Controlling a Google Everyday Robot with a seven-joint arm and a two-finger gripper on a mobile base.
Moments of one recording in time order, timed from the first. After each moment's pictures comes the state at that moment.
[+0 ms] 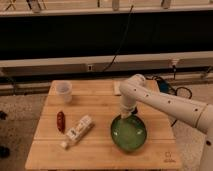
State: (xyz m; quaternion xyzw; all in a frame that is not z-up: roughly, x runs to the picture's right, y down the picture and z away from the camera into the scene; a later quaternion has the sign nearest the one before) arm 0.108 0.155 0.830 -0.33 -0.08 -0.08 0.94
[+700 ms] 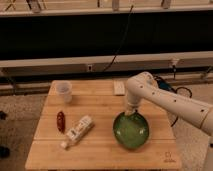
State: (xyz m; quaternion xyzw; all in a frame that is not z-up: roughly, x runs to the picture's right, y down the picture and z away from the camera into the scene) arm 0.127 0.146 0.828 -0.33 -0.07 -0.03 0.94
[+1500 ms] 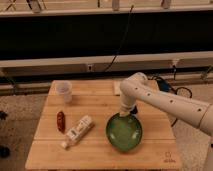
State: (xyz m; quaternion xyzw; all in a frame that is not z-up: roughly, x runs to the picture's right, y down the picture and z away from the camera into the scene) arm 0.115 0.144 0.821 -0.32 -0.07 0.00 0.94
